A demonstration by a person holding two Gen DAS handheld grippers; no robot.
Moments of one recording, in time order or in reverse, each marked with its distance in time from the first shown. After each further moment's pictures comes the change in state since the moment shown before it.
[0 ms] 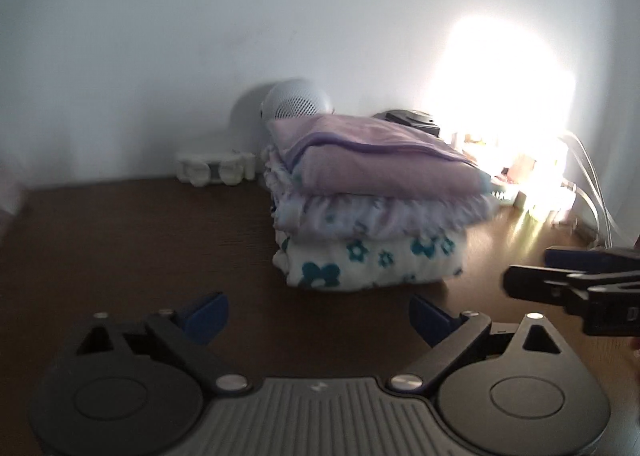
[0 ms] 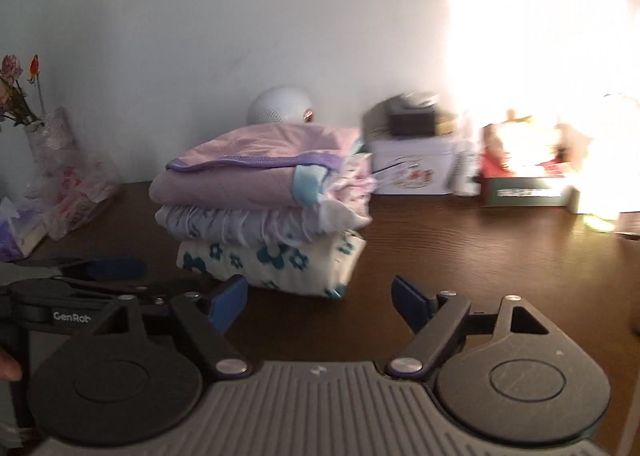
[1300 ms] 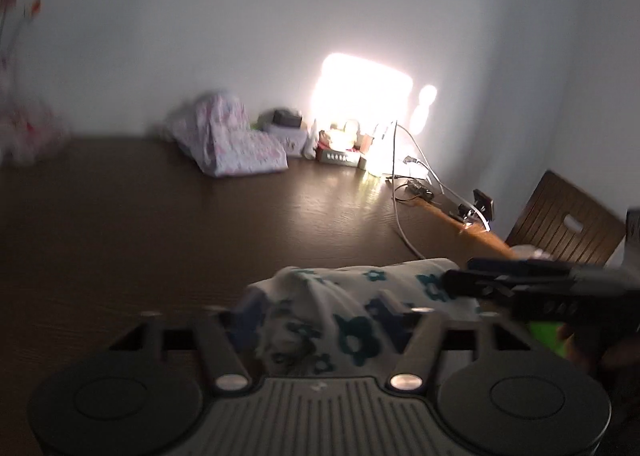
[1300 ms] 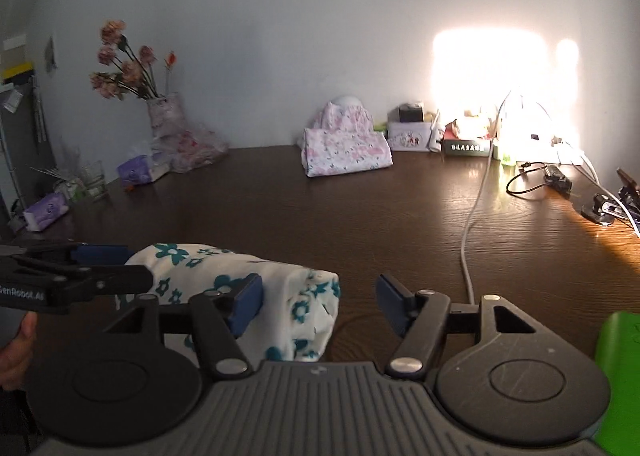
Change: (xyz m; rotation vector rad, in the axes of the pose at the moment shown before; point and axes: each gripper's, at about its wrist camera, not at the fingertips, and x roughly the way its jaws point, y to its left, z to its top) left arm -0.322 -0.151 -0.220 0.017 -0.109 -0.052; right arm -0.350 0.032 -0.216 -0.088 -0.125 0.083
